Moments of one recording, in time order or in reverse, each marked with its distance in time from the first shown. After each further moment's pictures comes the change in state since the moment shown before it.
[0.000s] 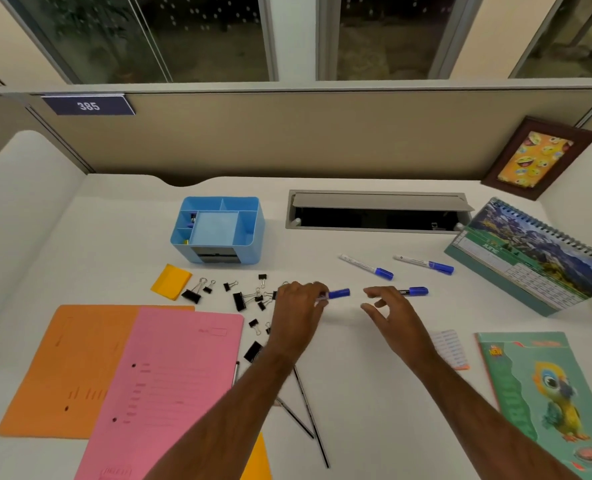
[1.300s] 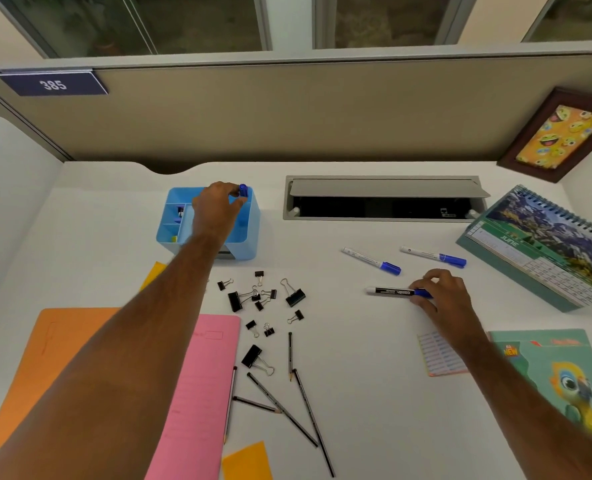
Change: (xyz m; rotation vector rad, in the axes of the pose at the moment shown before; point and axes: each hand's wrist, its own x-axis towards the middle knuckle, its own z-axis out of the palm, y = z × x) left_hand 0.174 -0.151 -0.083 0.124 0.054 -0.364; right_hand 0.040 0.080 -0.050 -0.418 0.001 0.009
